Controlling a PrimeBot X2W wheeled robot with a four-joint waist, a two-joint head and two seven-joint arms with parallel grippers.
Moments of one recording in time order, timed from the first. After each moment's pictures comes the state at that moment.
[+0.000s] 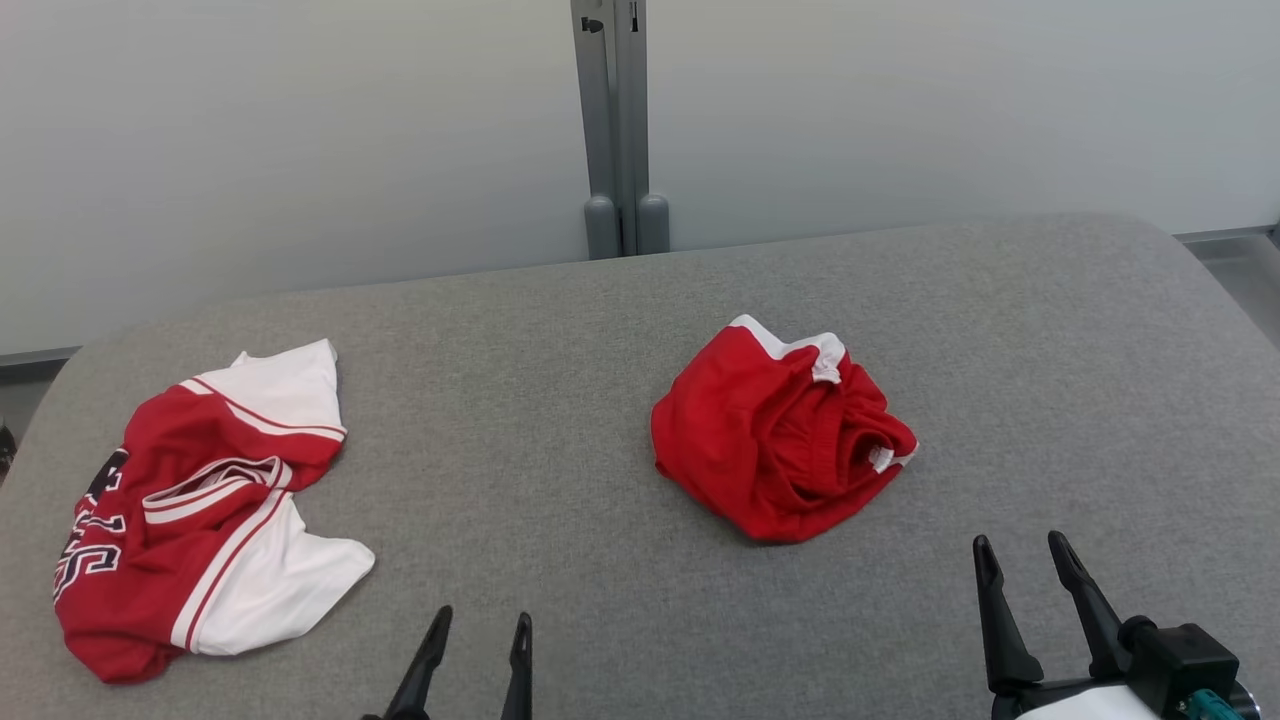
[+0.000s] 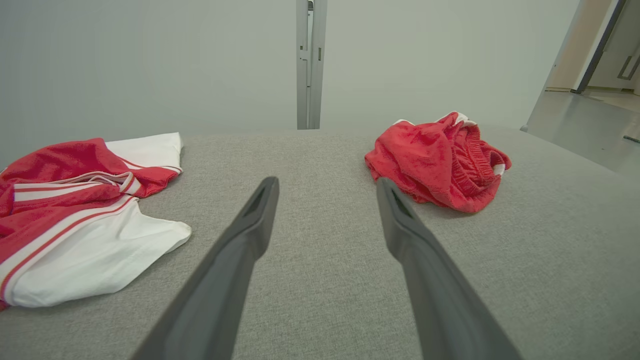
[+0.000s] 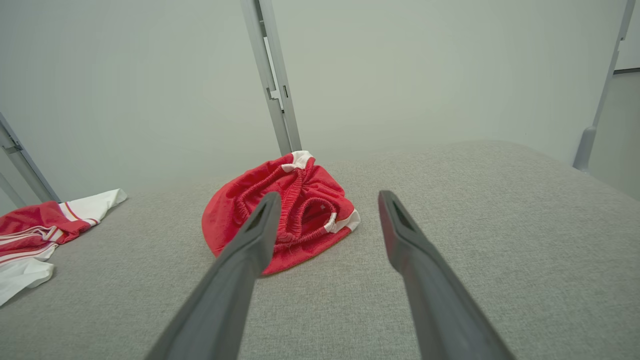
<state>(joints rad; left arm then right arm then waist) 0.22 0.05 -0.27 0.07 -0.16 0.00 -0.26 0.19 -0.05 0.01 0.06 0.19 0.13 -0.26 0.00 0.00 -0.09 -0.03</state>
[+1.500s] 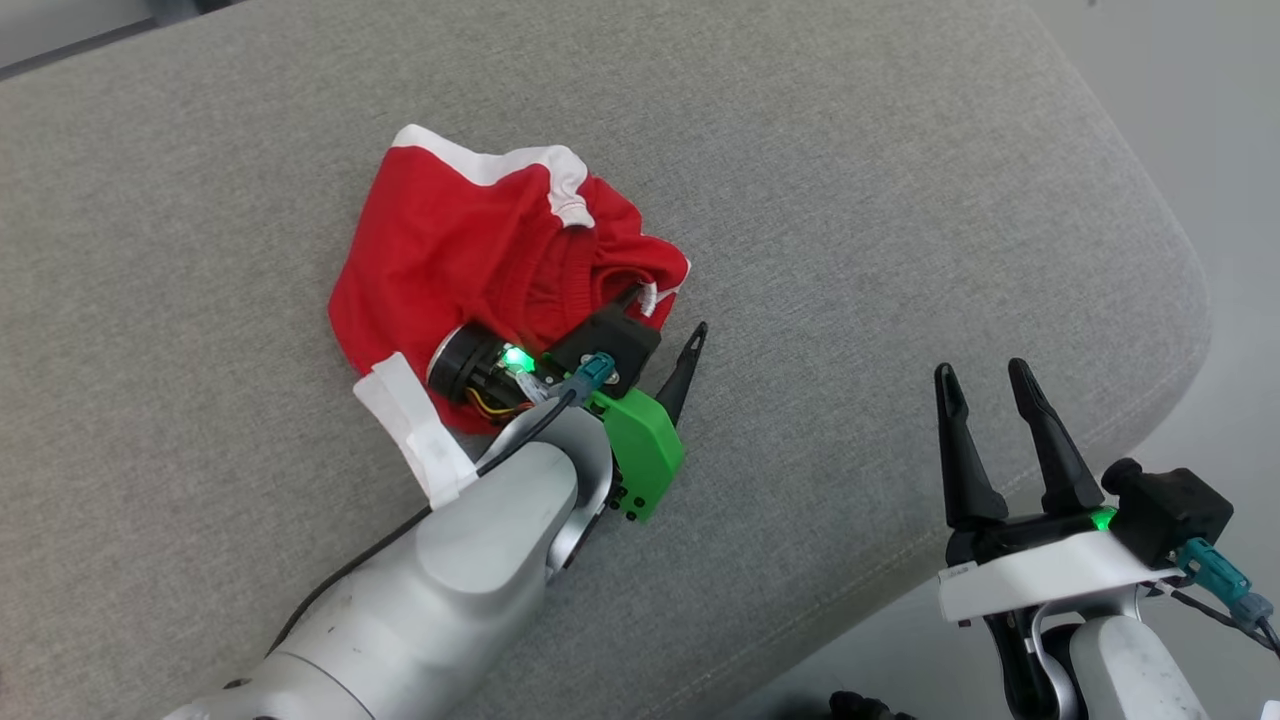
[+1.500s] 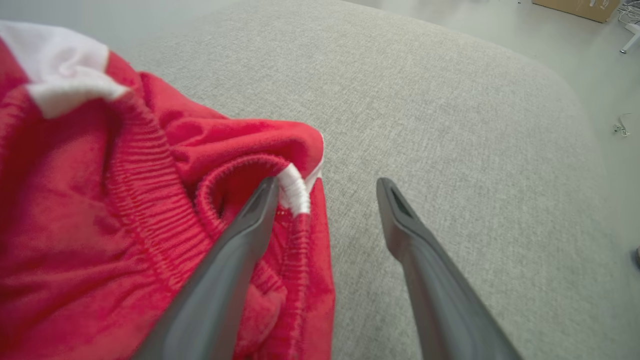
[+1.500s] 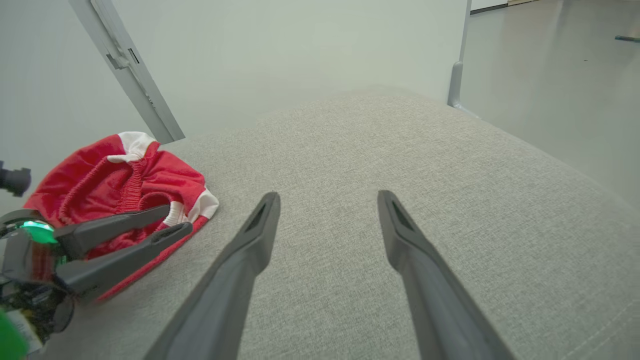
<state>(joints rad) -0.83 0.05 -1.06 0.80 -0.60 0.08 -0.17 -0.07 -0.05 0.08 0.06 0.31 0.13 -0.26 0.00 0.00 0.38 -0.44</state>
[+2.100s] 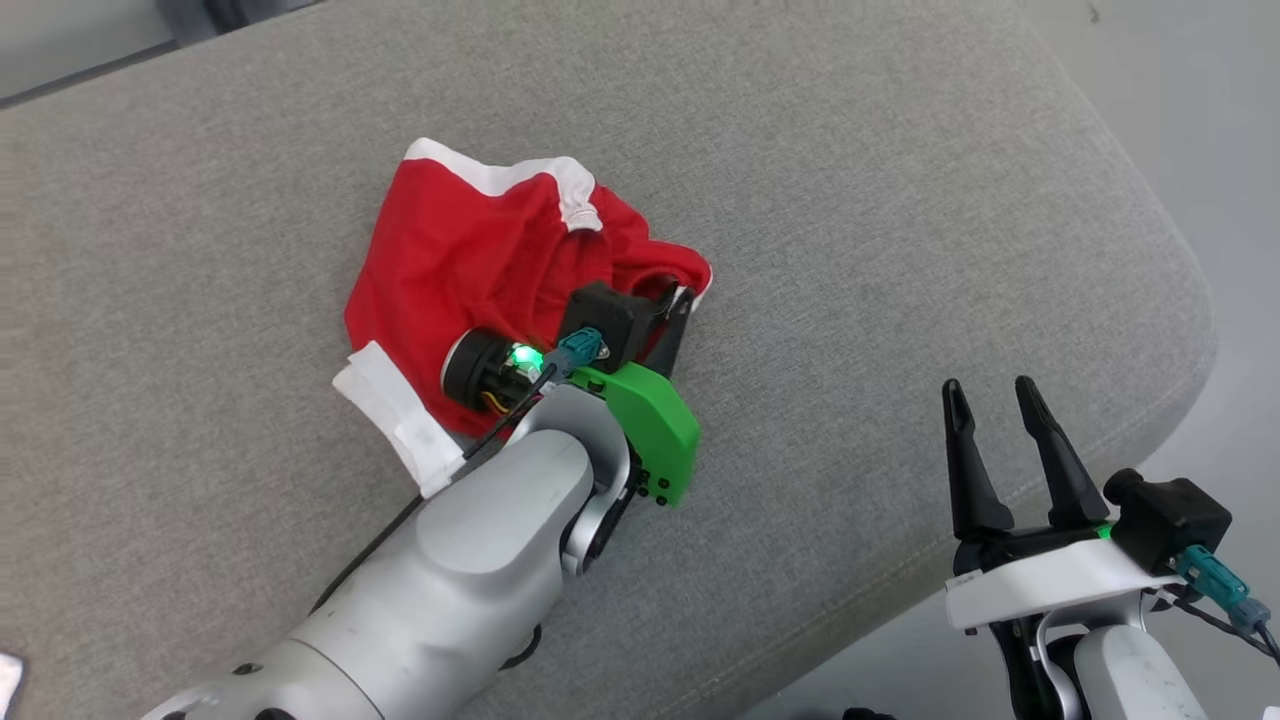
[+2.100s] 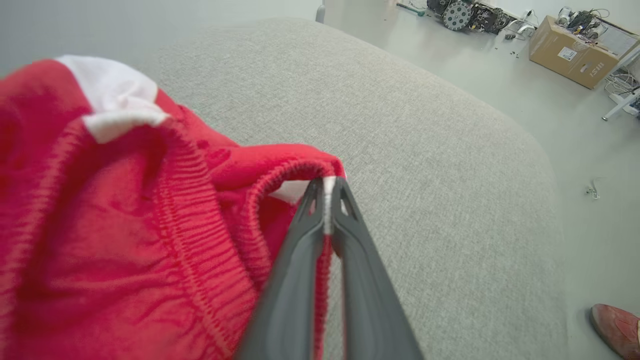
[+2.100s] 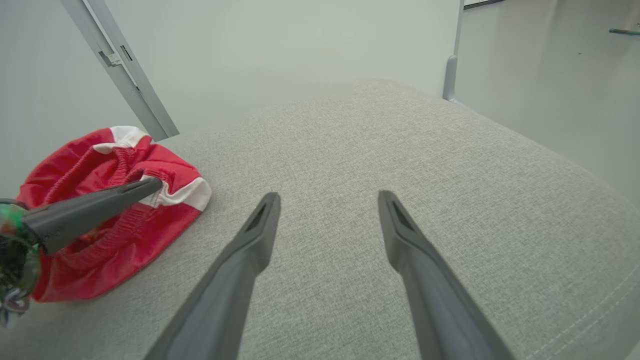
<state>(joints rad) -0.86 0.05 -1.12 0.75 -0.85 0.13 -0.20 -0.06 -0.05 0.06 0.10 0.31 0.13 -0.26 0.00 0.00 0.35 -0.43</state>
